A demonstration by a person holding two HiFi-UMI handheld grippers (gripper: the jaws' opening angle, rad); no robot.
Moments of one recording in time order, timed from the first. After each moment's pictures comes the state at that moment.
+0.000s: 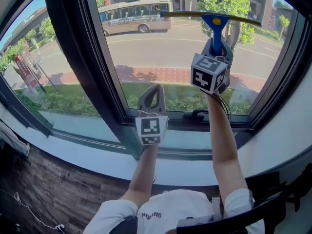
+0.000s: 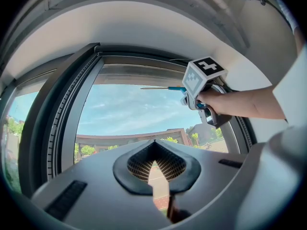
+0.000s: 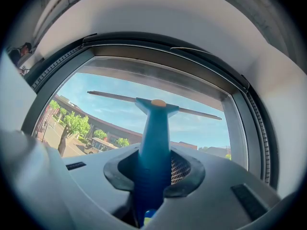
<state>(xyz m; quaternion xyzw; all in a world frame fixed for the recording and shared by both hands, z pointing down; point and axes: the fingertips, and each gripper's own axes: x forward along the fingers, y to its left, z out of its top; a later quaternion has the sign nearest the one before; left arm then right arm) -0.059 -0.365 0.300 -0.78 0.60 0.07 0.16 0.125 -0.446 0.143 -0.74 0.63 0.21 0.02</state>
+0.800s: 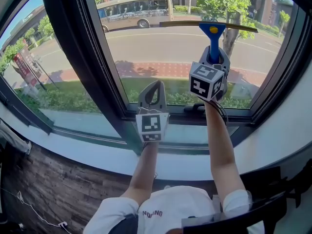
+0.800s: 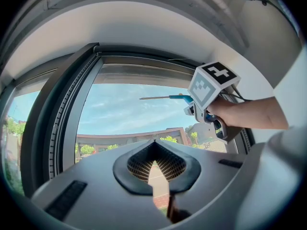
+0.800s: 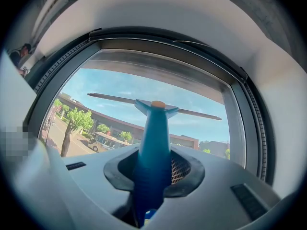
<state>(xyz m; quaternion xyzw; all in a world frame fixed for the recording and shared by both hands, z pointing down) -0.055 -0.356 0.301 -0.78 0.60 0.06 0.16 0.124 -0.436 0.193 -0.74 0.64 0.18 -0.01</state>
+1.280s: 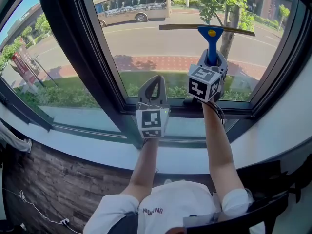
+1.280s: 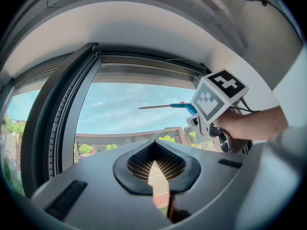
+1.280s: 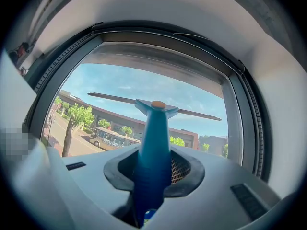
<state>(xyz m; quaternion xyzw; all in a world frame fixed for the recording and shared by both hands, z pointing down) -0.051 -0.349 0.309 -0.79 0.59 0.06 0.16 0.126 -0.431 0.240 -0.75 0.65 0.15 -0.04</state>
